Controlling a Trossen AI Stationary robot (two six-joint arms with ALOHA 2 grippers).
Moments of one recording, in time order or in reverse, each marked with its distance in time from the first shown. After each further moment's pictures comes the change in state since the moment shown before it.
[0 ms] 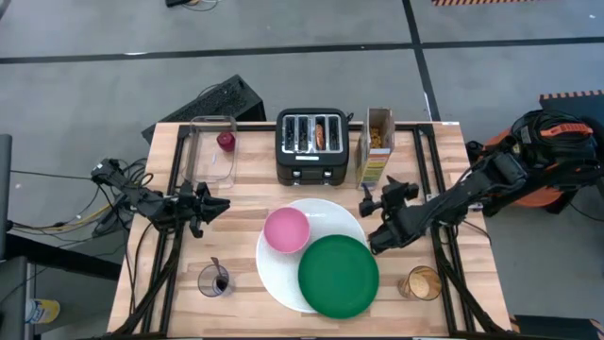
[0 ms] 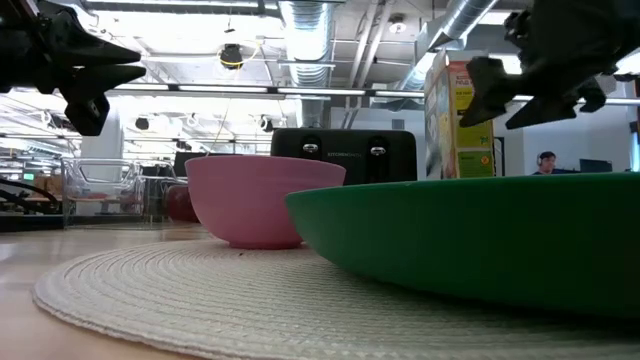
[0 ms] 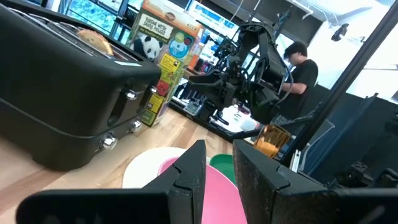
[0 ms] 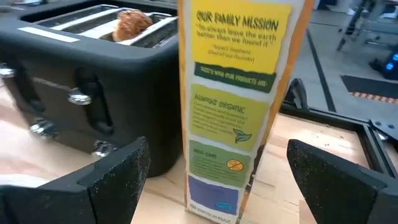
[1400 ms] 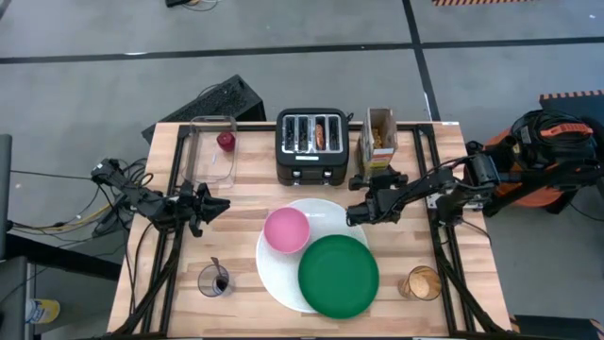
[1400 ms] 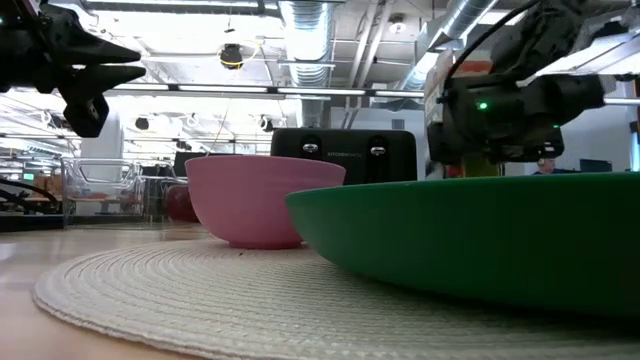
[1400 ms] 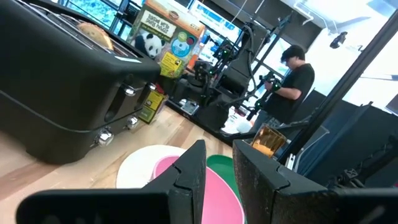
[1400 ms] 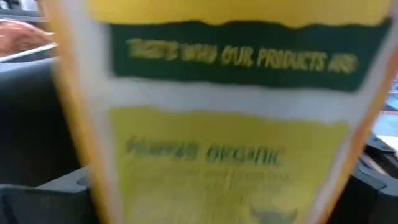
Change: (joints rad) left arm 0.000 0.000 0.000 0.000 0.001 -0.051; right arm -0.345 0.205 -0.084 0.385 0.197 -0.098
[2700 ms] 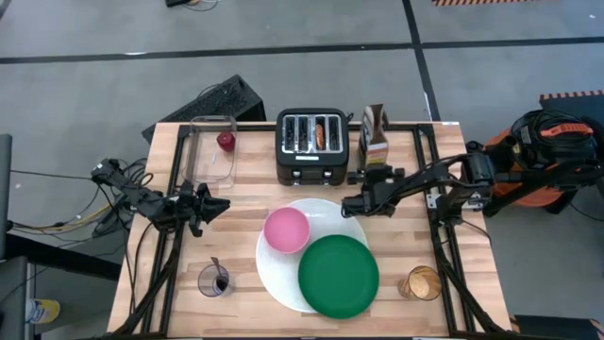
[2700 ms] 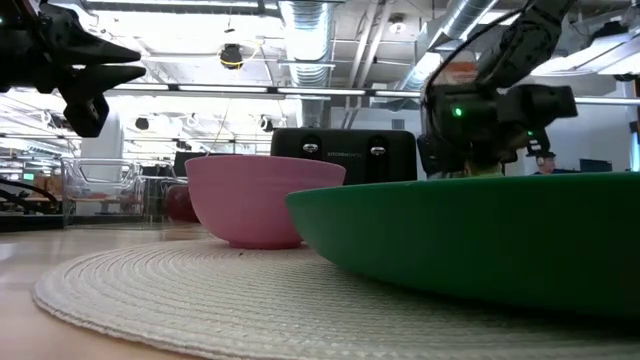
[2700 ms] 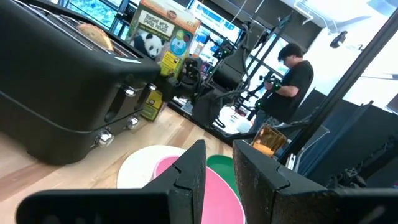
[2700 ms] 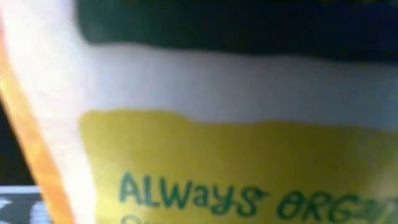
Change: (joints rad) left arm 0.000 0.000 0.000 0.000 0.000 0.005; right arm -0.066 0.025 0.032 0.064 -0.036 -0.195
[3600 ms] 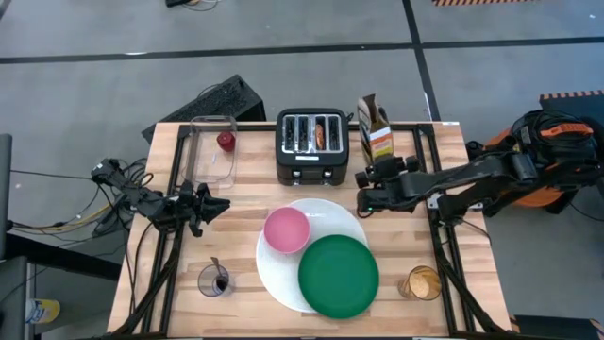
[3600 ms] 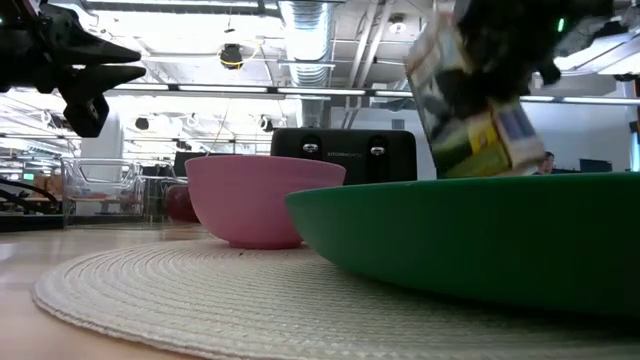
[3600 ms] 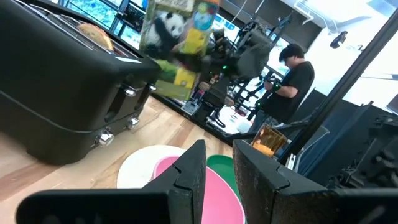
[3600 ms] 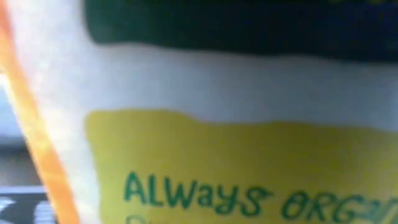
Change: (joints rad) left arm 0.000 0.000 0.000 0.000 0.000 -0.002; right arm 0.095 -0.403 0.113 -0.210 -0.137 -0.430
